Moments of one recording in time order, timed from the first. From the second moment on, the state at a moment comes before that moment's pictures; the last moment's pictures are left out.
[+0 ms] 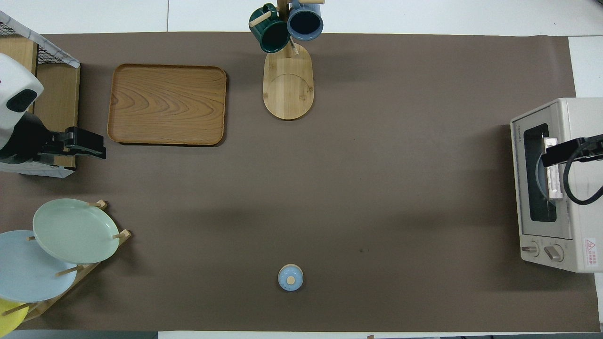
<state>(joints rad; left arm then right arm) -0.02 -0.04 -0.11 -1.68 -0.04 1.60 -0.14 0.04 -0.03 -0.14 -1.67 -0.02 1.57 -0.19</state>
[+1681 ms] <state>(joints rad) -0.02 -0.04 -0.11 -1.68 -0.04 1.60 -0.14 0.04 -0.10 -0.14 -1.98 -0.17 1.83 -0.10</state>
